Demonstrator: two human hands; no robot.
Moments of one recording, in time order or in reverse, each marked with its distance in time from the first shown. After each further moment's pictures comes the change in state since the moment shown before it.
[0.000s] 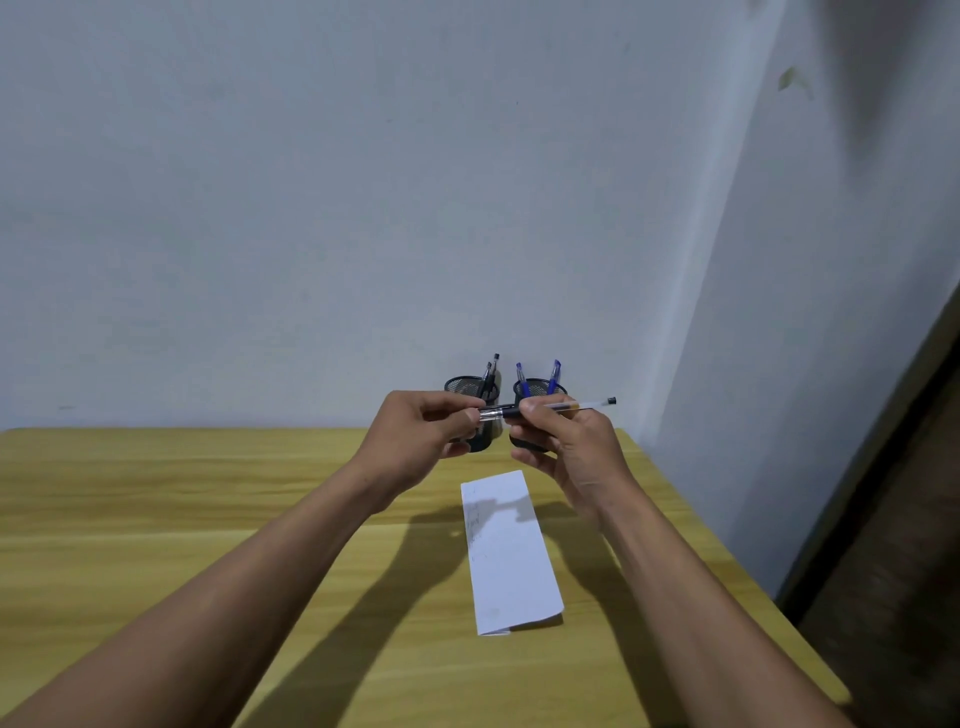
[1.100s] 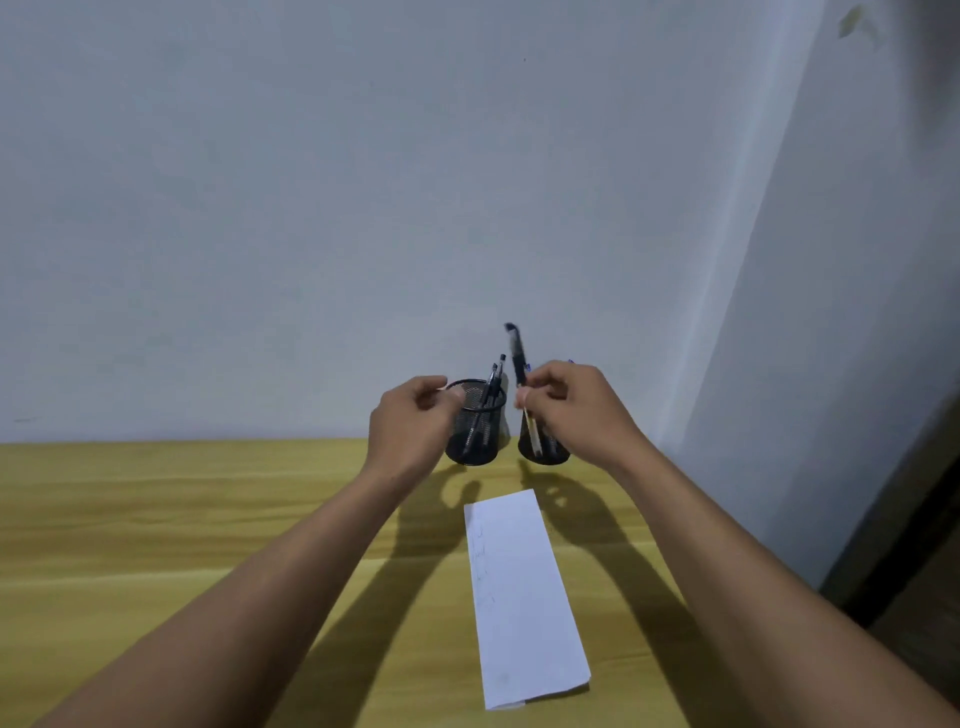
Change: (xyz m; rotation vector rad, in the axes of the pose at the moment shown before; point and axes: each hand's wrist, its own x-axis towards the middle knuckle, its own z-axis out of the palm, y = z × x) left_hand 0.080 -0.045 0.001 0.263 0.327 0.022; right_hand 0.093 -0.004 -0.013 -0.810 -0.005 -0.211
